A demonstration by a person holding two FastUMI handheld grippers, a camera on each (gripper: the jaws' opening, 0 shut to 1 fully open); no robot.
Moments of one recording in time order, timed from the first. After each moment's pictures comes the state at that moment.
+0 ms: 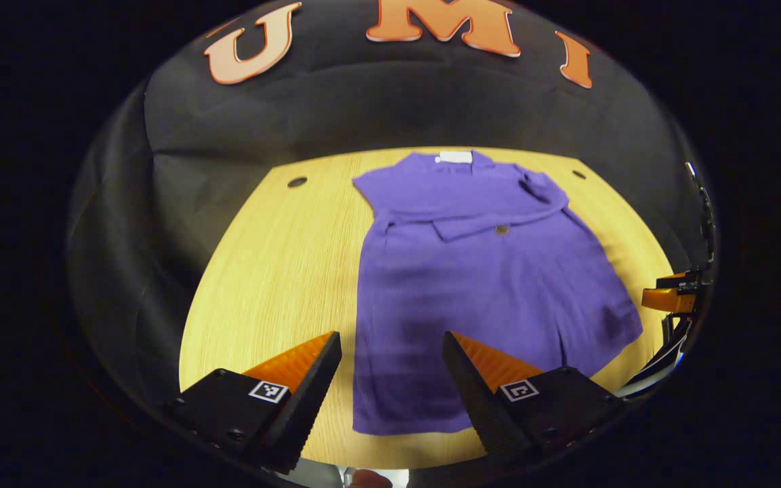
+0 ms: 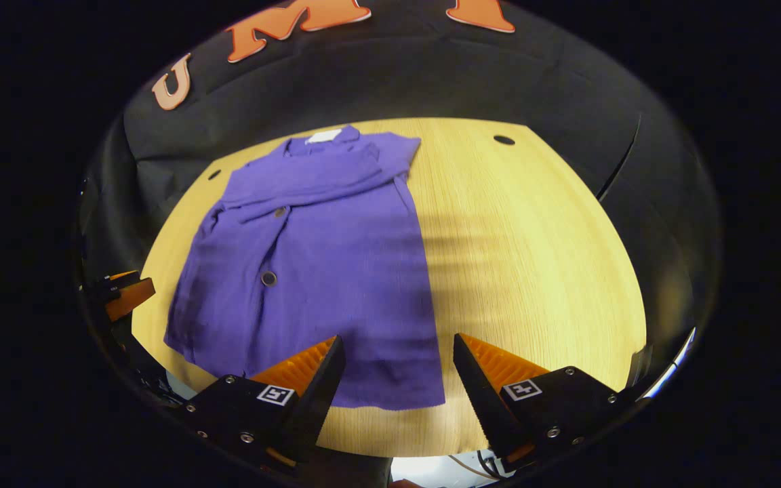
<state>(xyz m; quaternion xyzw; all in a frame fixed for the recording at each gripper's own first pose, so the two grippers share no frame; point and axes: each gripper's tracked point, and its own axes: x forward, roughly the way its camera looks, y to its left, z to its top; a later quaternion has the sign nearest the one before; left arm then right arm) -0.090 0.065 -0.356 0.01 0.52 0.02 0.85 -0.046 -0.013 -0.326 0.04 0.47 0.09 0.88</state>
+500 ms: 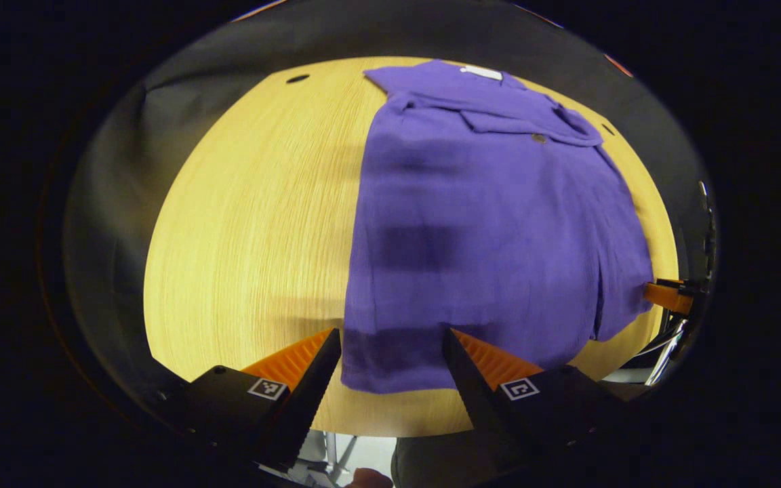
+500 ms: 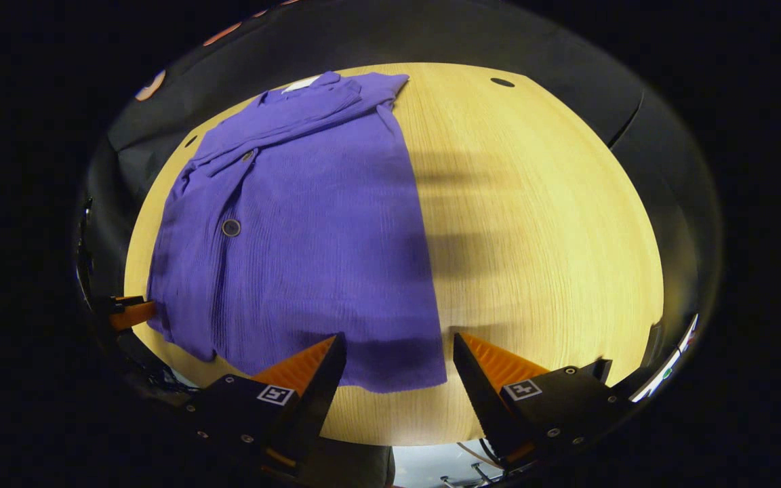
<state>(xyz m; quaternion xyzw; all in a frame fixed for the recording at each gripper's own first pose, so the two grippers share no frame) -0.173 0.072 -0.423 -0.06 0.68 0.04 0.73 -0.075 -0.015 -0.375 0.04 0.57 0.08 0.82</state>
